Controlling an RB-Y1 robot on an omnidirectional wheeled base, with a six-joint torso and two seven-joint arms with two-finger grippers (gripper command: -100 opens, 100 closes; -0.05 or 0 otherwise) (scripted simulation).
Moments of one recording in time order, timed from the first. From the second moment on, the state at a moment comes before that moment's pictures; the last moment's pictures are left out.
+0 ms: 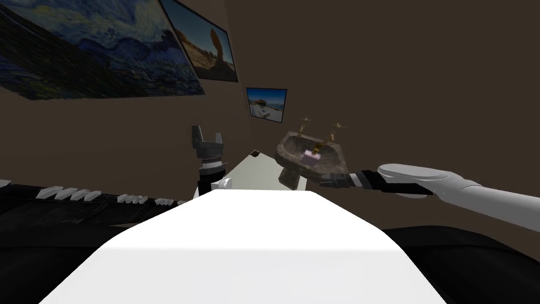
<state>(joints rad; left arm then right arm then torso) 0.47 -0.02 -0.01 -2.30 -0.03 -0.52 0.10 0.55 -1.75 0.20 -1.65 0.46 -0.93 -0.19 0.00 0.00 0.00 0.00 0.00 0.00</state>
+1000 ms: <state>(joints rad) 0.47 -0.02 -0.01 -2.30 -0.03 -0.52 0.10 0.58 -2.01 0.22 -1.55 0.44 -0.91 -0.14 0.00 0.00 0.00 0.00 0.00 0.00</state>
